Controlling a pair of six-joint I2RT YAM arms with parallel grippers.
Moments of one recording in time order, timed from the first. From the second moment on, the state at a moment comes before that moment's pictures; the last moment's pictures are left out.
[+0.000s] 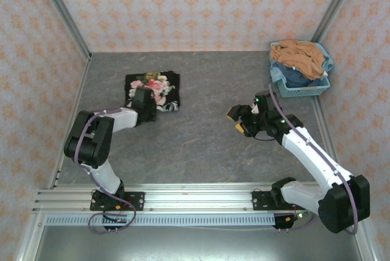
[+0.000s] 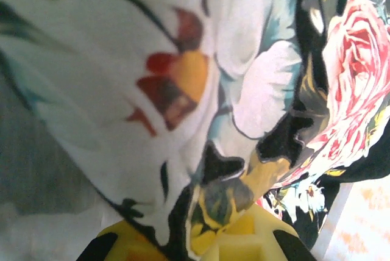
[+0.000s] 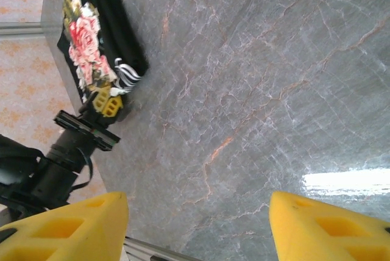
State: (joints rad) left arm -0.16 1.73 0.85 0.01 -0.06 -1.68; right arm 0.36 1.10 0.83 -0.57 -0.40 1.10
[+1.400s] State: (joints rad) left arm 0.07 1.39 1.31 -0.57 0.01 -0.94; right arm 0.32 1.38 1.32 -0.53 -0.34 0.96
